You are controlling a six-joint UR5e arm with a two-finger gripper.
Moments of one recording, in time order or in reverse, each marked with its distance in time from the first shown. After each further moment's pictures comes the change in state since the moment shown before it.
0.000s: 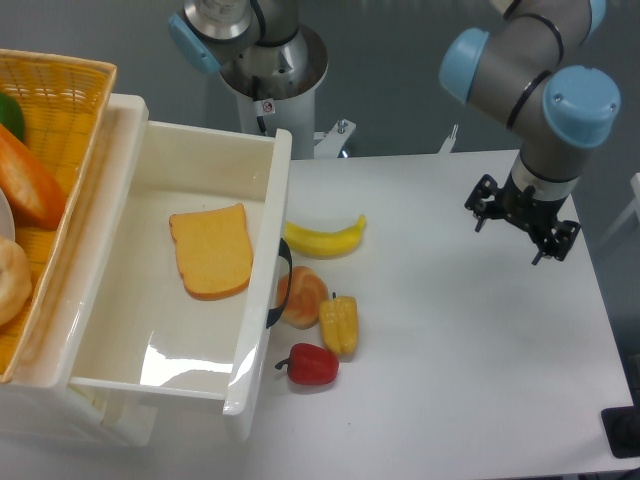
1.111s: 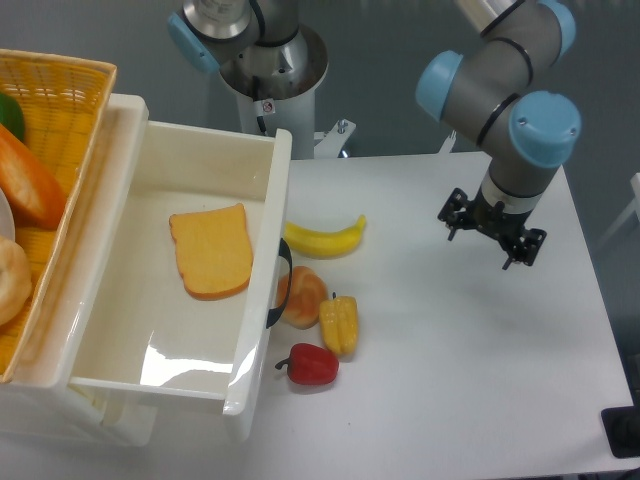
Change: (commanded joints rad) arm -0.074 0.043 -0.138 0.086 -0.038 -0.276
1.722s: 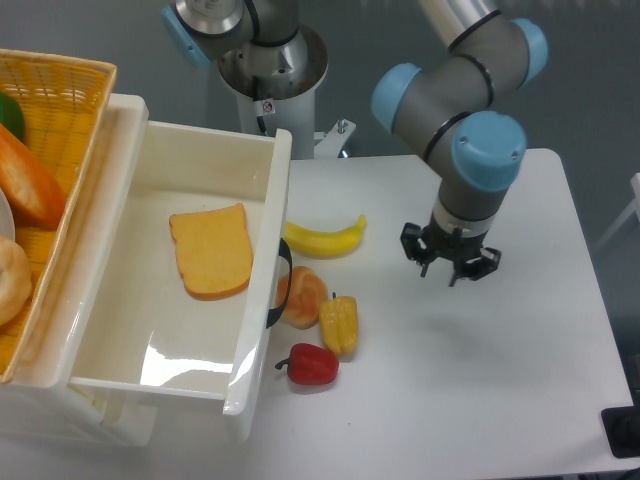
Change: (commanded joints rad) arm -0.130 -0.002 0.026 -0.003 -0.001 -0.242
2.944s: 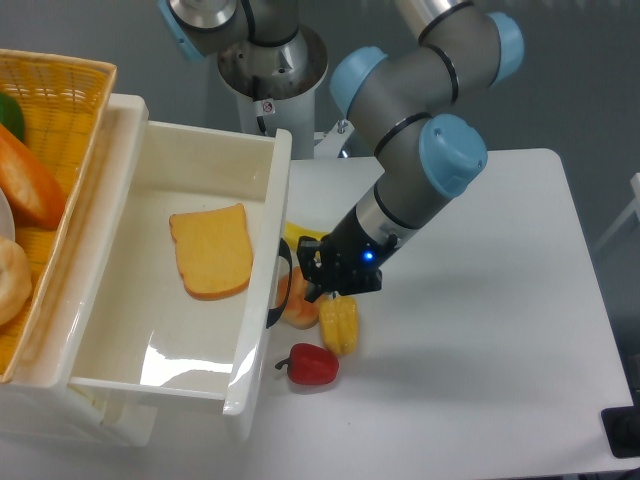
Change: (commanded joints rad) arm -0.060 0.058 0.041 -0.310 -0.546 -0.163
